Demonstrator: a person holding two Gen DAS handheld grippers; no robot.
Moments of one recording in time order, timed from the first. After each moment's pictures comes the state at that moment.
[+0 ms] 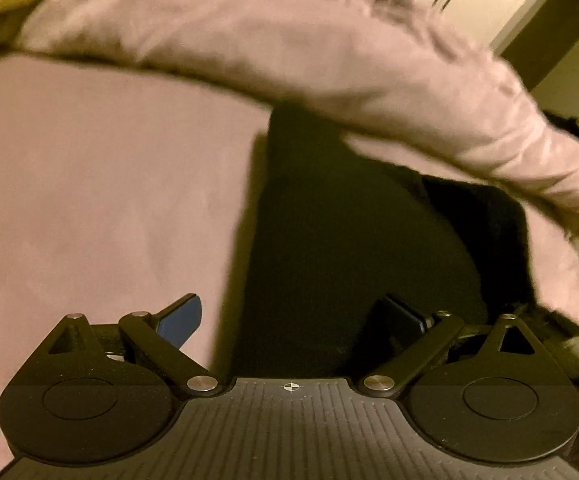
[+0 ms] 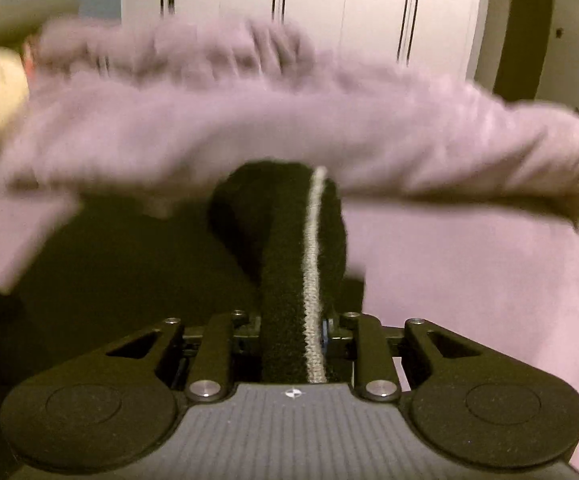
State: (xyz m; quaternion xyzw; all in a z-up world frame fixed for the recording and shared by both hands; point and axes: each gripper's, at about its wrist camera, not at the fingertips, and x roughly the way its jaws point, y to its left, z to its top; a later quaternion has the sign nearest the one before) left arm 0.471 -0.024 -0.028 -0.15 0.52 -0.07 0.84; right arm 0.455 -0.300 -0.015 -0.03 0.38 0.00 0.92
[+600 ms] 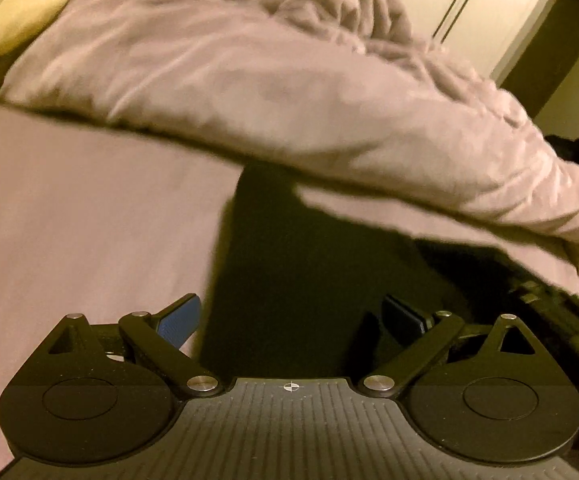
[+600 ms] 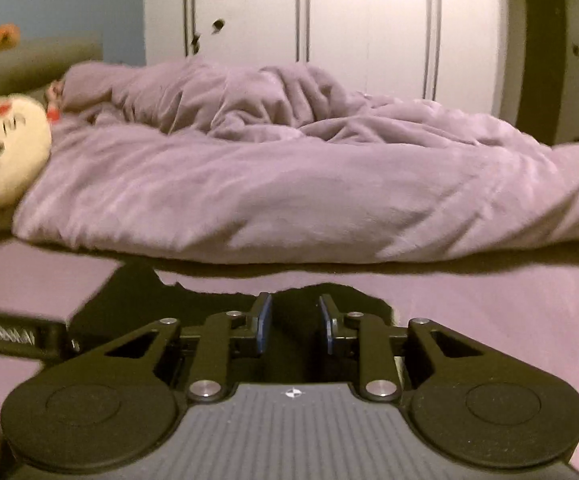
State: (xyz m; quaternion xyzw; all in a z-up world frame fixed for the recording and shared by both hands) left arm 0.513 -0.055 -0.009 -0.14 0.43 -0.05 0.89; right arm 0.503 -0.274 0.016 -0.01 0.30 0.05 0.95
